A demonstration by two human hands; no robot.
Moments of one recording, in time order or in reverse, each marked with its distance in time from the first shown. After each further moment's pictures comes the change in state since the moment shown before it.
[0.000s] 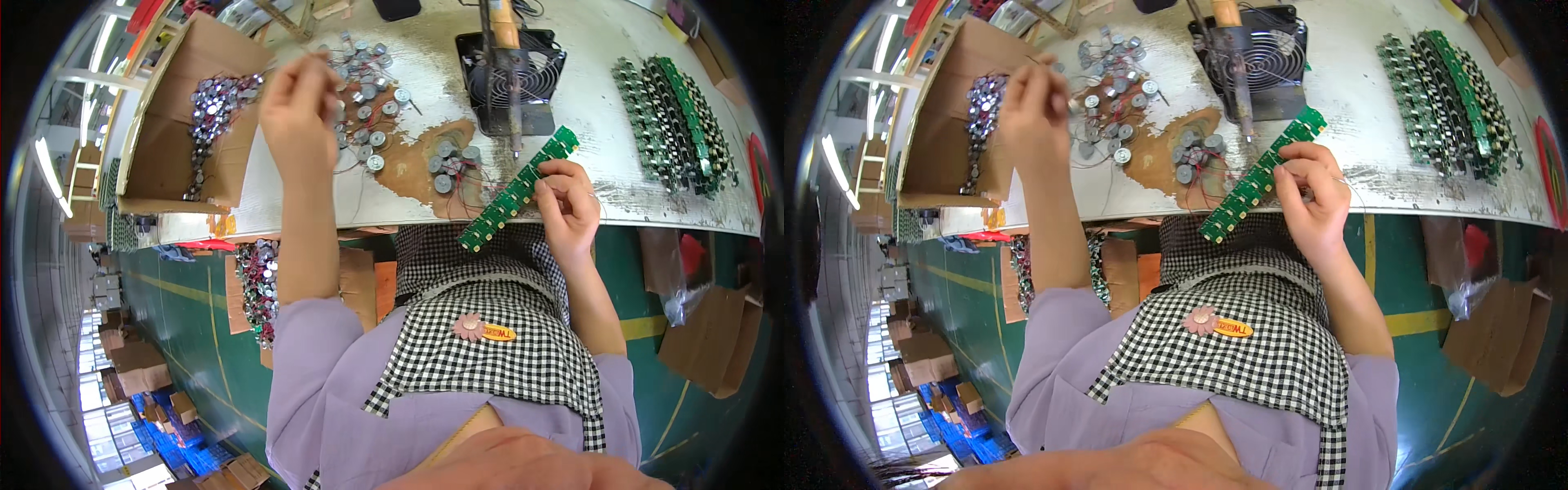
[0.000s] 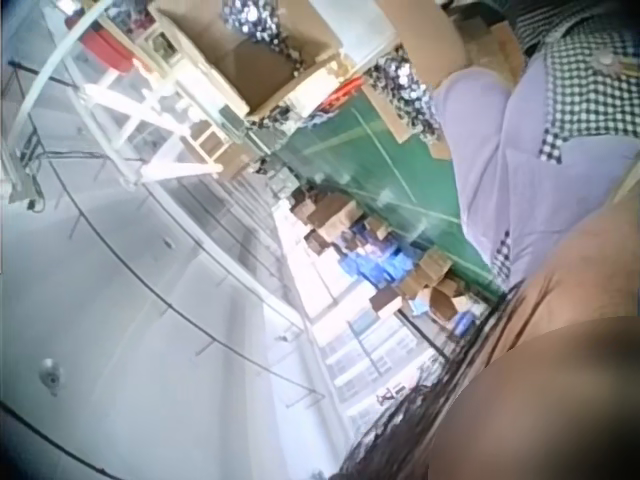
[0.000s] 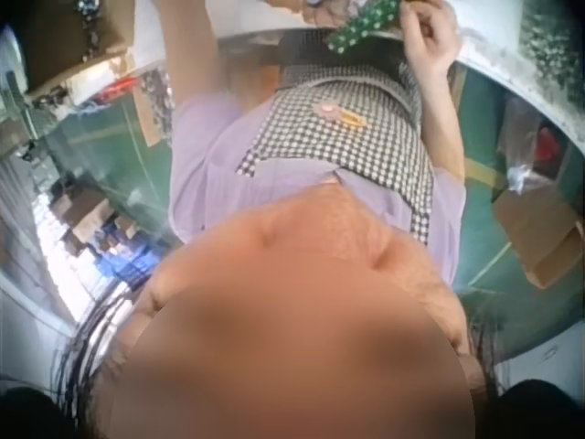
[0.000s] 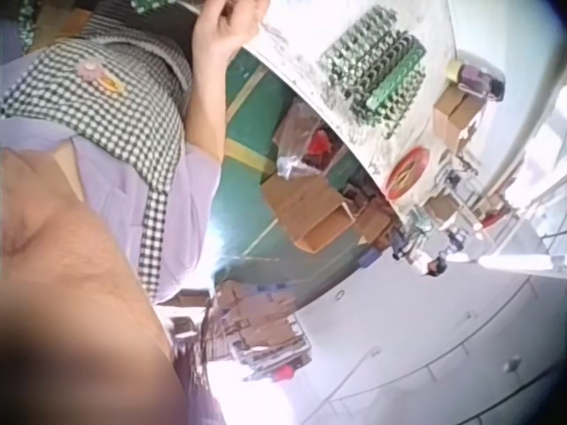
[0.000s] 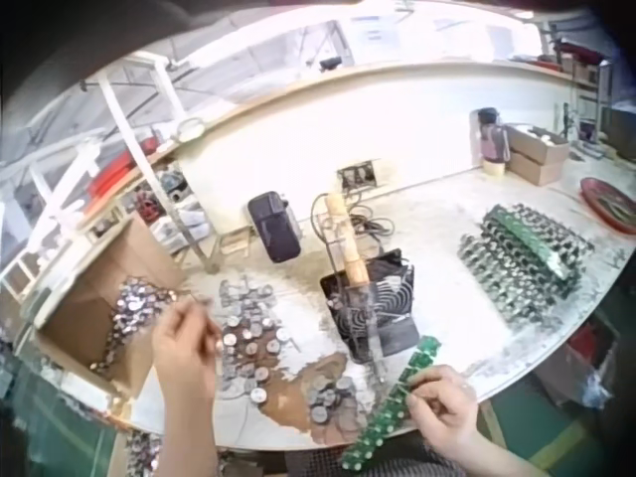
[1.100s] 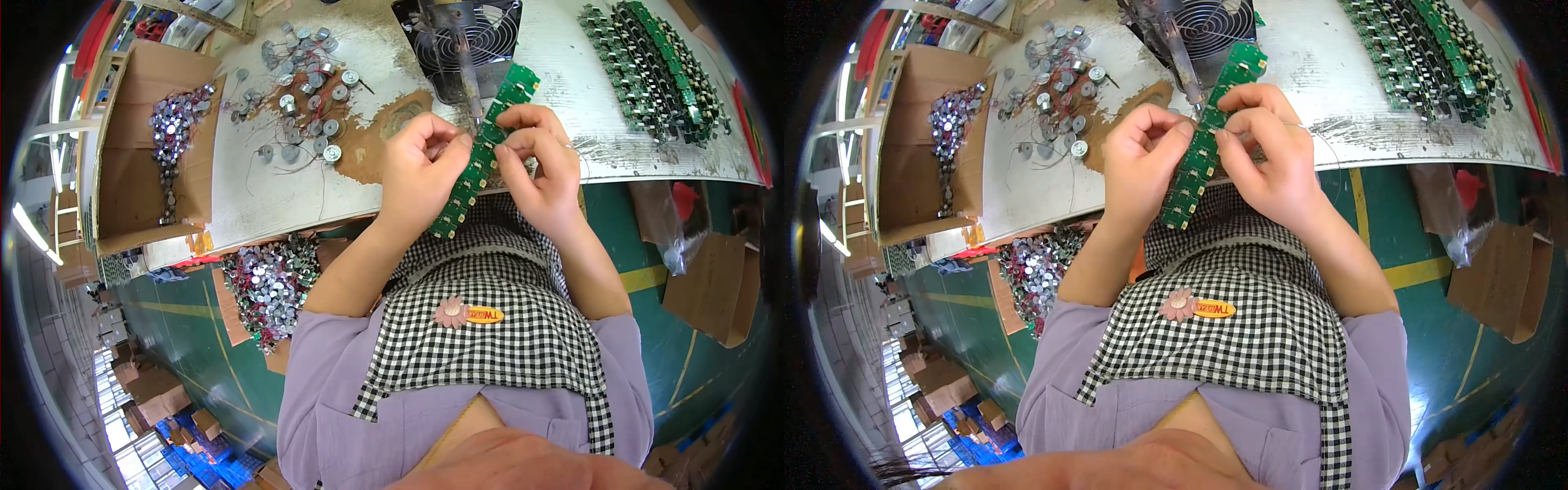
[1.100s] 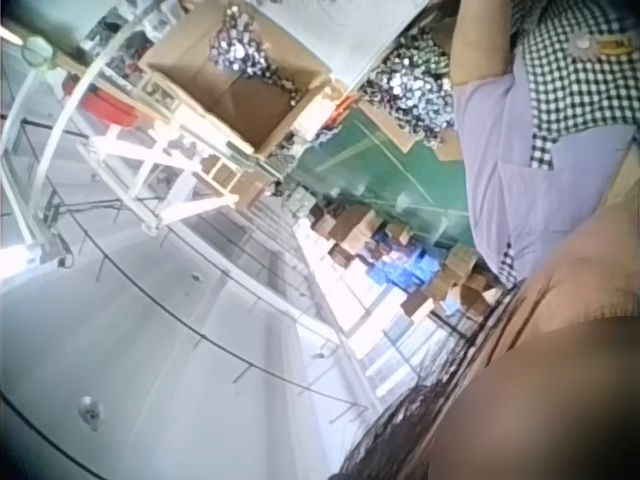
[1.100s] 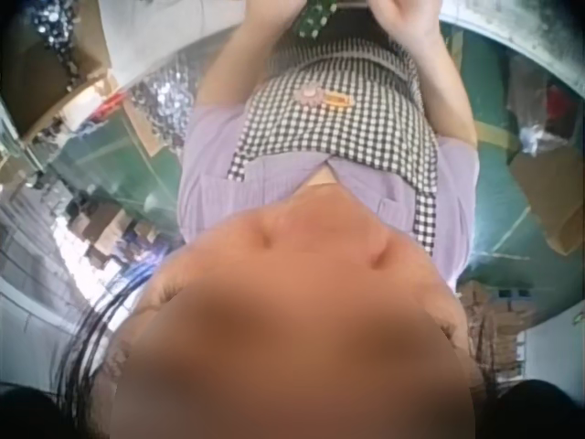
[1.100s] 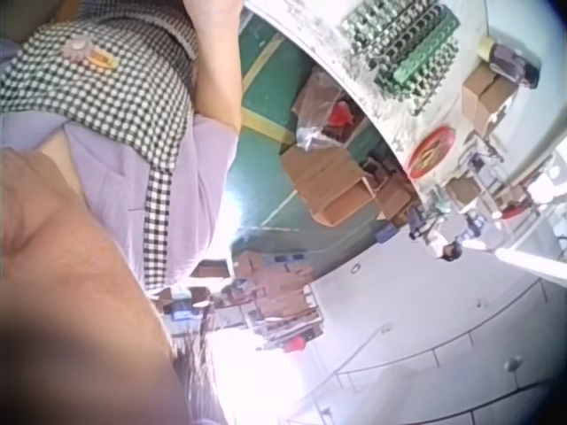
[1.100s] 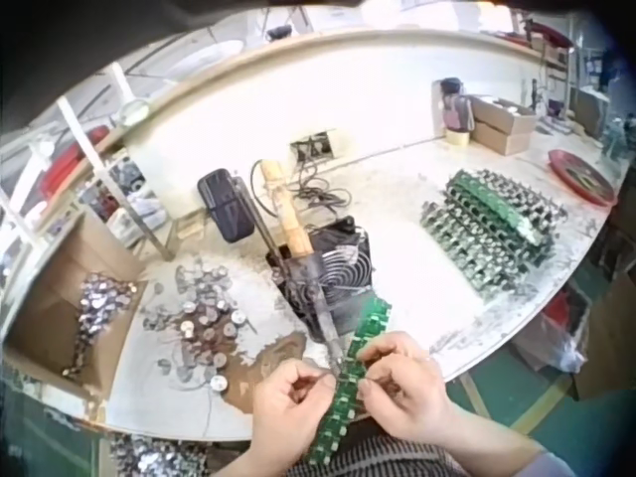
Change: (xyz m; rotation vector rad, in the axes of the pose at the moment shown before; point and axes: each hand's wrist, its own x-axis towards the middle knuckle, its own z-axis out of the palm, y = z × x) left_hand -0.111 -0.052 0.081 0.163 -0.265 -0.429; right_hand 0.022 -0.022 0.003 -0.055 -0.120 -0.118
